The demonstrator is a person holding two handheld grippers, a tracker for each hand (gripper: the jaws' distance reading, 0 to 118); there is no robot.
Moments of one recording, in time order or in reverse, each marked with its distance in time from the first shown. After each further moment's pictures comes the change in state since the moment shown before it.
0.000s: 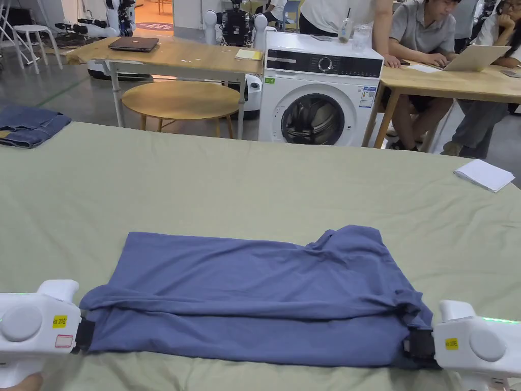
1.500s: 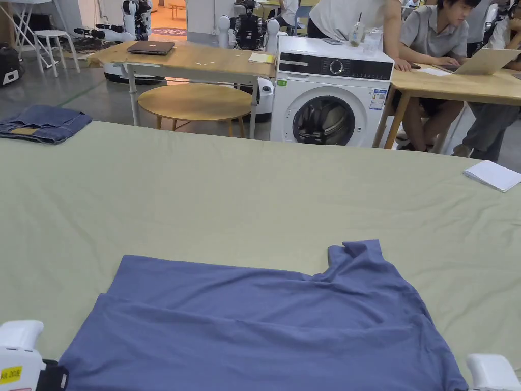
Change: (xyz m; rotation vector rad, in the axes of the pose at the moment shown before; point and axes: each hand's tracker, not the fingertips) left arm -0.041 -0.104 0.052 -0.021 -0.028 0.062; right arm -0.035 -0.120 0.095 0.052 -0.071 0.135
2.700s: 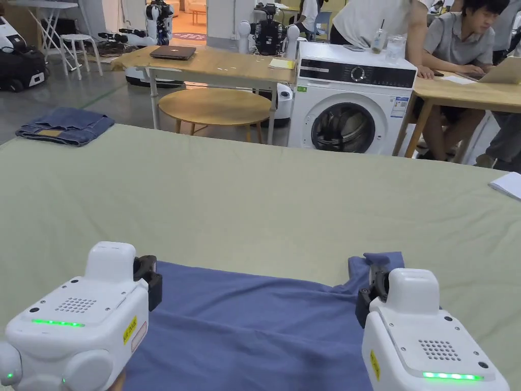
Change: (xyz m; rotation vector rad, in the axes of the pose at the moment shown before) left arm 0.104 0.054 0.045 0.709 0.029 -0.102; right arm -0.163 0.068 0.063 0.804 0.039 -0.027
